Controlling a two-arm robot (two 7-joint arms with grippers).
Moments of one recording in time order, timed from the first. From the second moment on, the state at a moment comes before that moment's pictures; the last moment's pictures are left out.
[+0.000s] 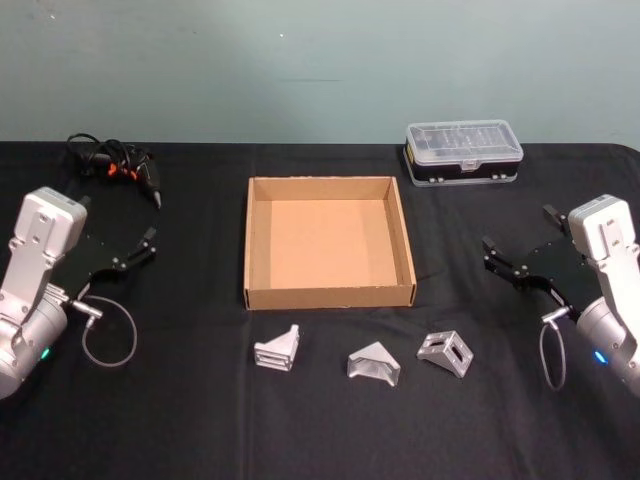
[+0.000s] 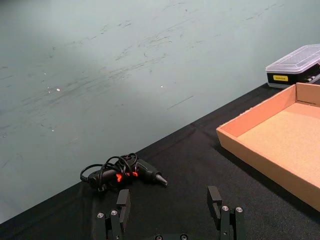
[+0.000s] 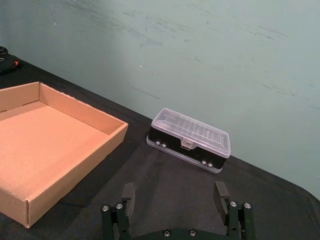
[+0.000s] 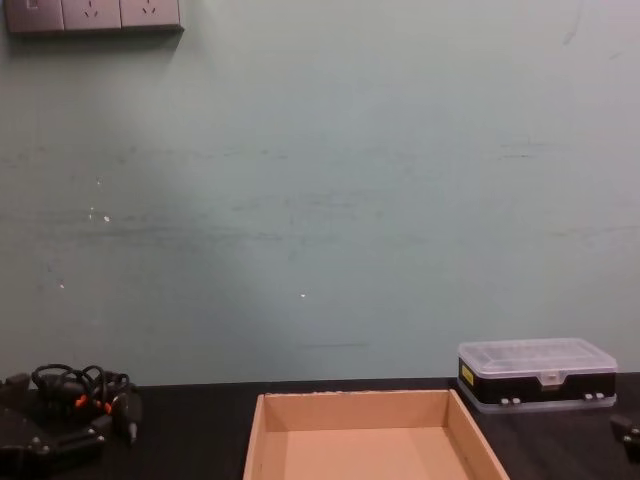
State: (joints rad) left arm -0.20 0.60 0.45 -1.41 -0.25 -0.12 0.03; right arm 0.20 0.60 -0.45 -1.41 0.25 -0.12 -0.03
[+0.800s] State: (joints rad) left arm -0.20 0.60 0.45 -1.41 -0.25 -0.12 0.03; right arm 0.20 0.60 -0.45 -1.41 0.25 -0.12 -0.03
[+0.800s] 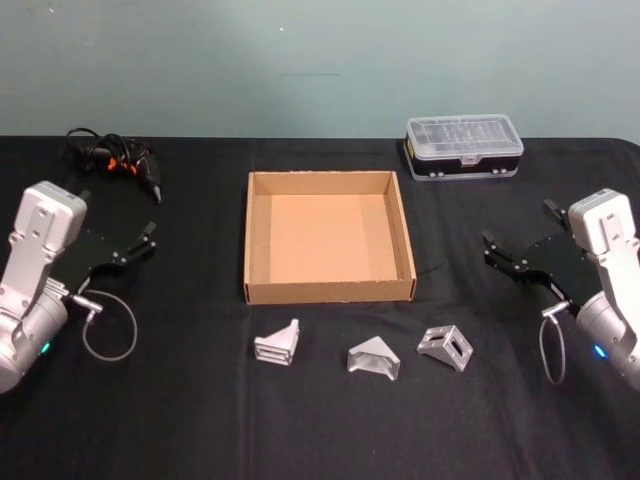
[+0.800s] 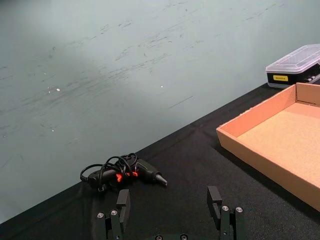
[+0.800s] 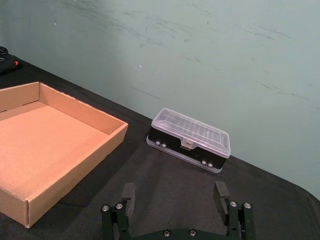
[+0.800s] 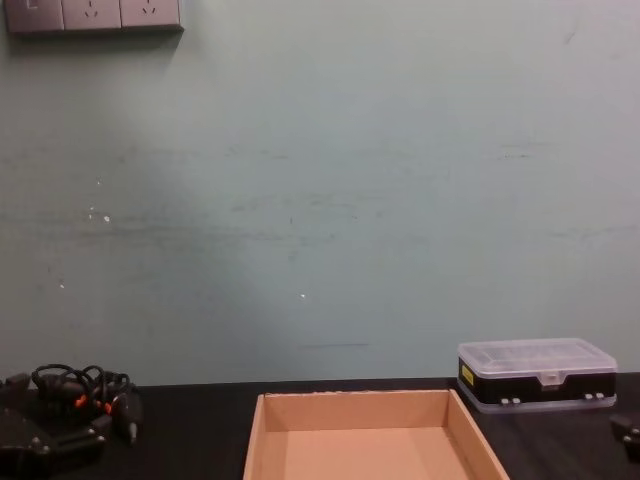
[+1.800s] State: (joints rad) left arm -0.20 0.60 0.45 -1.41 -0.25 -0.12 0.03; right arm 0.20 0.60 -0.45 -1.41 0.25 -0.12 -0.03
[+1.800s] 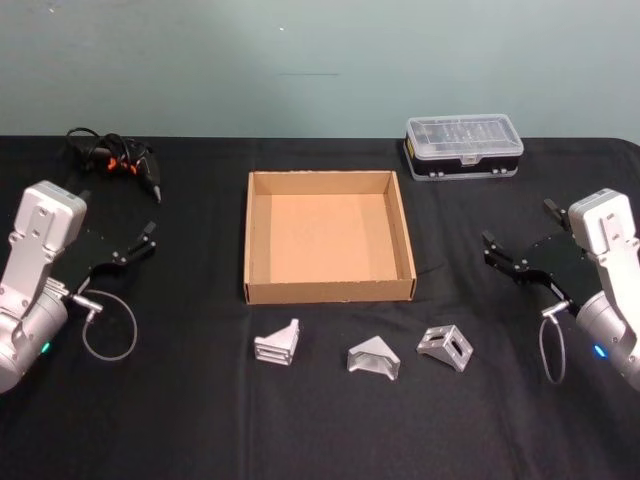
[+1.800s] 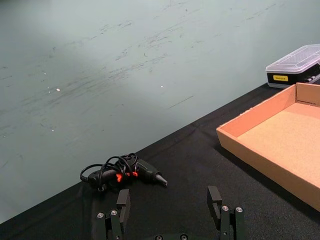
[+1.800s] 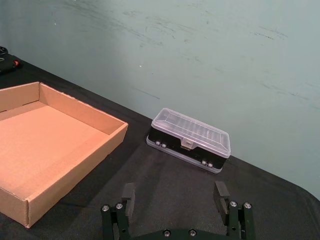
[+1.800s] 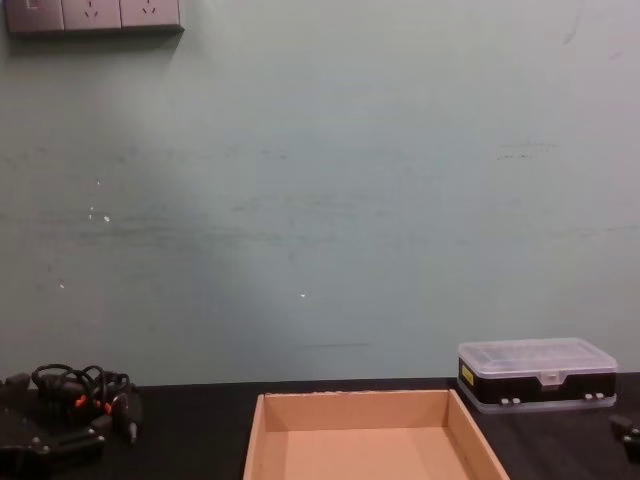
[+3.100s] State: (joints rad) left arm -0.20 0.60 0.45 -1.41 -0.25 -0.12 0.03; right arm 0.20 0.60 -0.45 -1.41 0.25 -0.12 -0.03
